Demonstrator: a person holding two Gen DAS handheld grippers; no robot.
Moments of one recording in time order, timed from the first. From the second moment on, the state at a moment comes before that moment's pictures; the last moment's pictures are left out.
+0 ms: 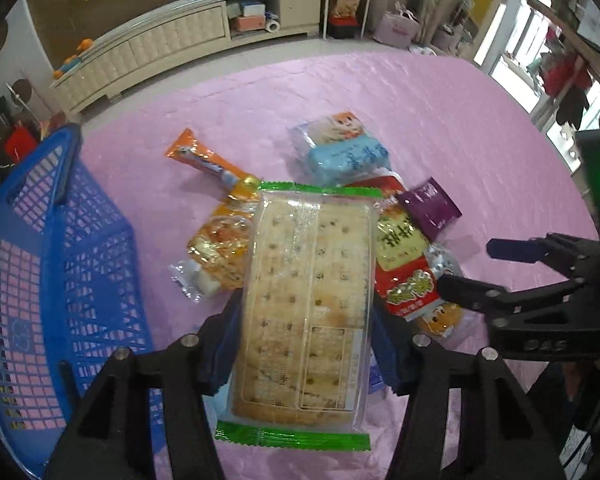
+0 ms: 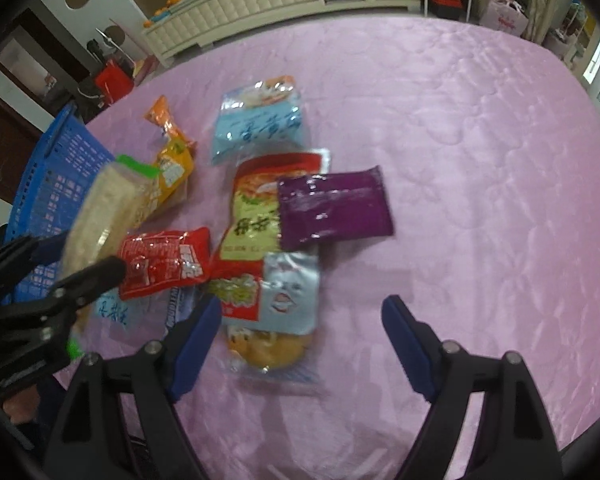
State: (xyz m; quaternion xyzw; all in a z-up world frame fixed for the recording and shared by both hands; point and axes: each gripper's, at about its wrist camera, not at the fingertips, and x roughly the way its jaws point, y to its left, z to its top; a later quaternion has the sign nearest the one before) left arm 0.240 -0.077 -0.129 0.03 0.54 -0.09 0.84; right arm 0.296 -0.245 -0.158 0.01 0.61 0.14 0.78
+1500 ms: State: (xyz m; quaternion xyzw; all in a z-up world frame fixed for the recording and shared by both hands) left arm 0.153 -0.027 -0.056 -0.03 0.46 -0.08 0.89; right arm 0.214 -0.181 -0.059 -0.04 0.51 0.20 0.83
